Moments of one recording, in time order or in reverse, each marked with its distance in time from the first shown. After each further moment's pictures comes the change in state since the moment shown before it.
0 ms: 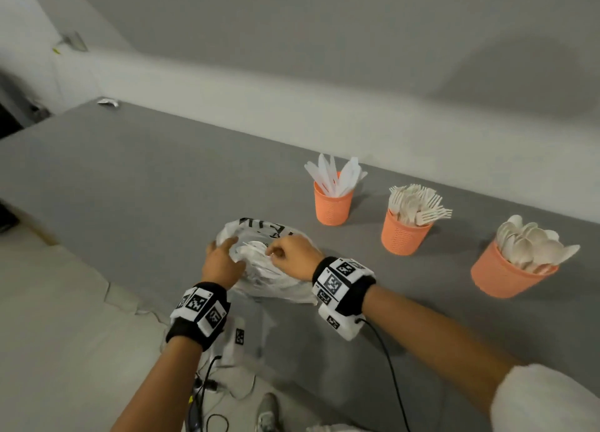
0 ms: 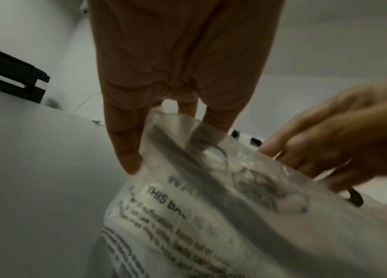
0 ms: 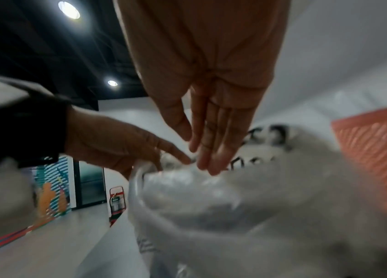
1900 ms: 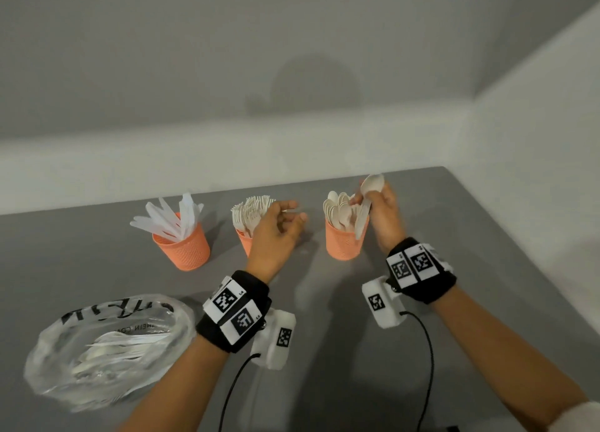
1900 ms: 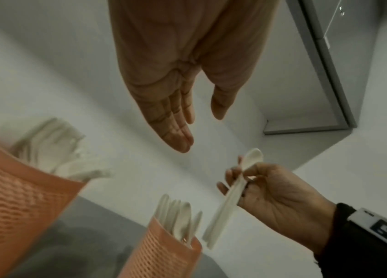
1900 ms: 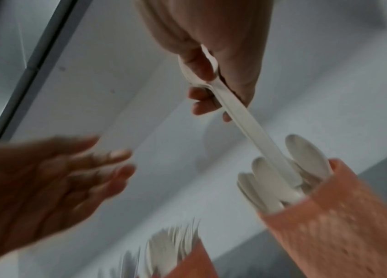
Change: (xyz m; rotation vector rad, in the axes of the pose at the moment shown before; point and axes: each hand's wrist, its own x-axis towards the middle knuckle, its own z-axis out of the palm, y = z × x) left_hand -0.108 0.258 0.128 -0.644 -0.490 0.742; right_hand -0.234 0.132 -0.184 0.883 1.315 0.229
